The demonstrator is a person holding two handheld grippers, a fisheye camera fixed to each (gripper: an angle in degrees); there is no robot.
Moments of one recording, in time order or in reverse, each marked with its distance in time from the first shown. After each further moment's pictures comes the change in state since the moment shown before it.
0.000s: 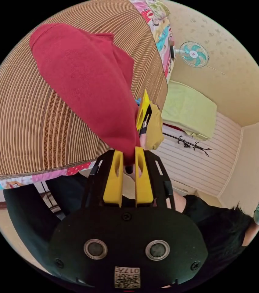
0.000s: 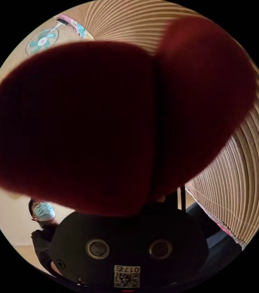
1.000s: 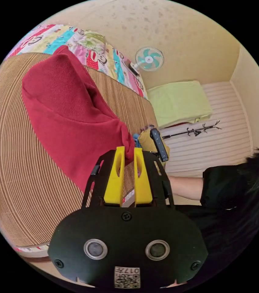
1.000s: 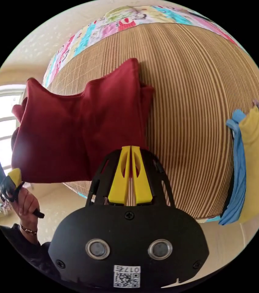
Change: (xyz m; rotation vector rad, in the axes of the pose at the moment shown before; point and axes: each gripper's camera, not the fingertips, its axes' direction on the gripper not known) left arm 0.099 -0.075 -0.177 0.147 -0.237 0.503; right arm -0.078 -0.043 0.090 0.032 1.383 -0.248
